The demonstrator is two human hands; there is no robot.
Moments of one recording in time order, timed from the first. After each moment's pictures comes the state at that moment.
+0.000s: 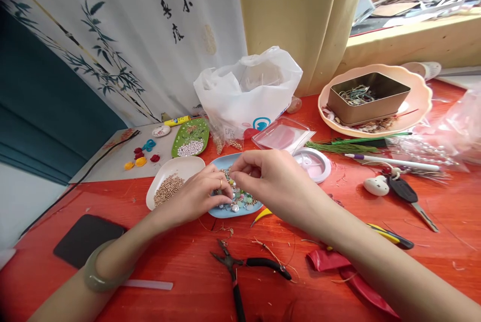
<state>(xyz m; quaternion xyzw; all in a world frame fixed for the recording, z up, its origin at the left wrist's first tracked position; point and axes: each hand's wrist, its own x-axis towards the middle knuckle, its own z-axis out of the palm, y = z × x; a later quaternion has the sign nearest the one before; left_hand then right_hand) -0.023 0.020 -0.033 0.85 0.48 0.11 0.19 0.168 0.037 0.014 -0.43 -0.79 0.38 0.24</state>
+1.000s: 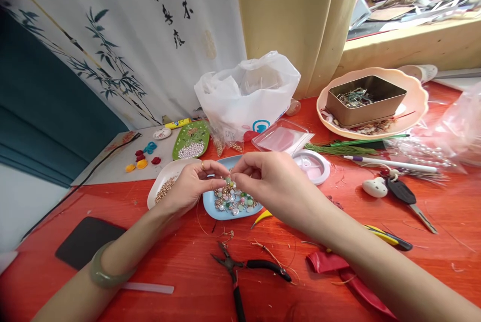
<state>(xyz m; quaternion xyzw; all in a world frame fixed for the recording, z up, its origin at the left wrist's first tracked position) -0.019 0.027 -0.034 0.55 0.48 0.42 0.54 0.169 0.036 0.014 -0.44 -0.77 0.39 0.24</state>
